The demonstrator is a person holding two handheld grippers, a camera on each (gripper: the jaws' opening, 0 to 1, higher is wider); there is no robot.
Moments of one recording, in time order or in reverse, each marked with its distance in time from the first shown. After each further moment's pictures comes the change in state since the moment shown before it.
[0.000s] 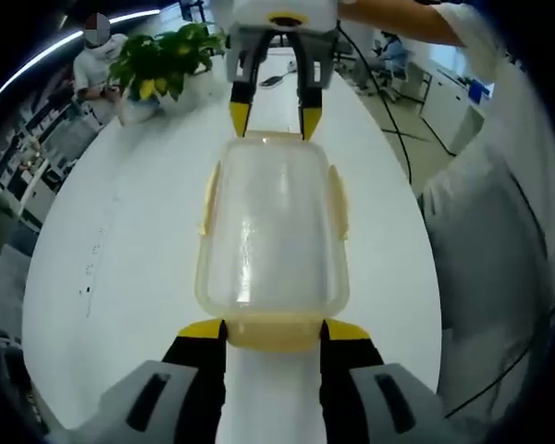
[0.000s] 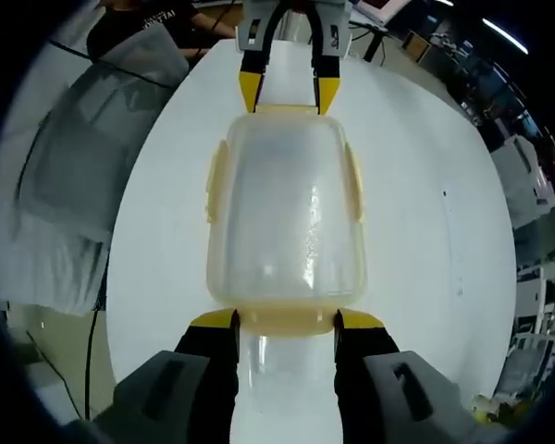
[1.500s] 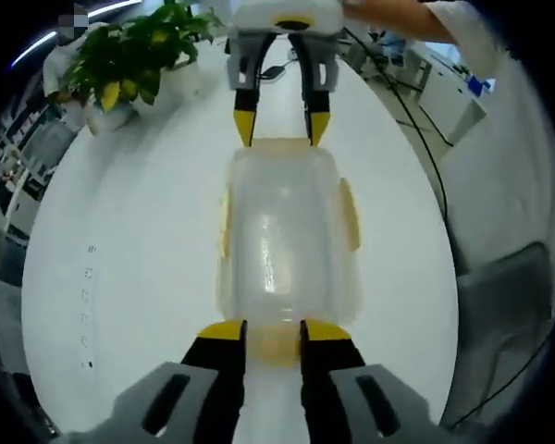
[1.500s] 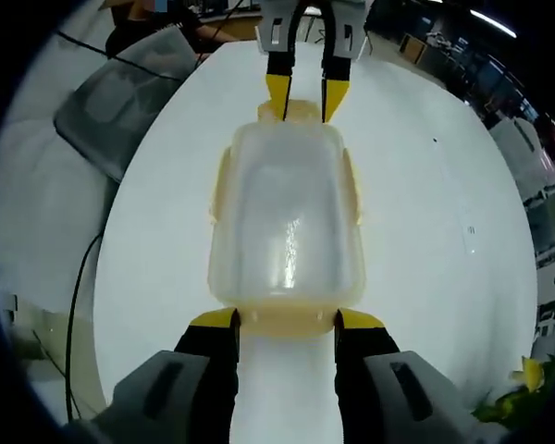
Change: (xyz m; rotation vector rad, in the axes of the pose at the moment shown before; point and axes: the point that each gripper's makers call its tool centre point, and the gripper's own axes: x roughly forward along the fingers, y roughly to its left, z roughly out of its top) left arm 0.069 0.028 0.086 0.011 0.112 -0.059; right arm 0.002 -0.011 -0.103 0.049 -0.099 0.077
